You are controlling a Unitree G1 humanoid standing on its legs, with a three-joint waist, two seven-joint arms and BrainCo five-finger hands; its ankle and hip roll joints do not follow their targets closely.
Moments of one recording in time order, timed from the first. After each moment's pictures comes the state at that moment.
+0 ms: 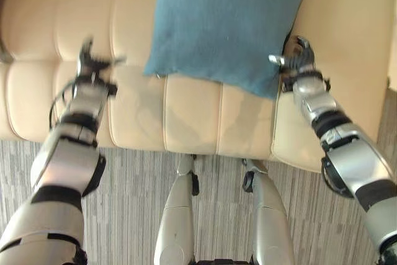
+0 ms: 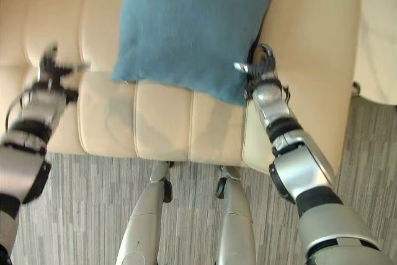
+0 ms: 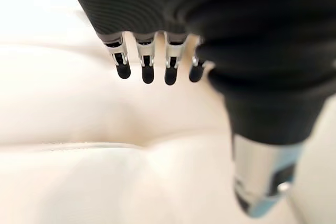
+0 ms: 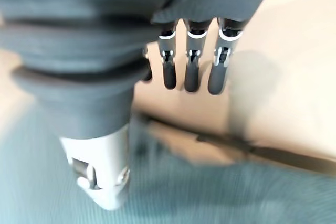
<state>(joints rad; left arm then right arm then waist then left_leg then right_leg) -0.77 0.69 -0.13 1.22 -0.44 -0.07 0.21 -0.92 -0.43 0.21 1.07 0.47 -0.07 -0.35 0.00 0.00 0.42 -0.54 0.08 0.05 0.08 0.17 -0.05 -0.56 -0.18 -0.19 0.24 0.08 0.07</state>
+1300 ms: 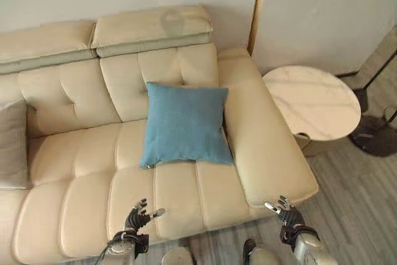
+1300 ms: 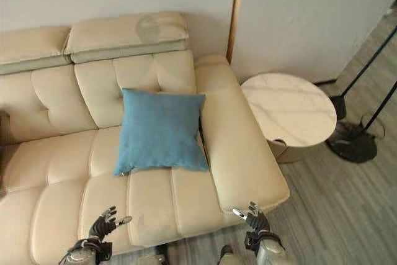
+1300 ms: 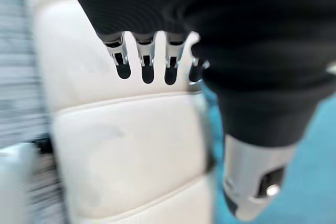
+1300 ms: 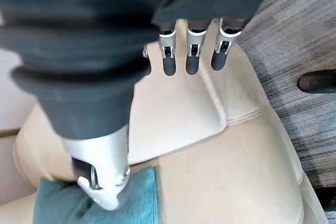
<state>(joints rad) 0.14 0.28 -0.11 0.65 -0.26 0.00 0.09 0.04 -0.24 0.11 0.70 0.43 -0.01 -0.10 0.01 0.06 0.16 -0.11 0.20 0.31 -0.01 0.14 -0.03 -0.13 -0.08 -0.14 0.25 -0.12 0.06</state>
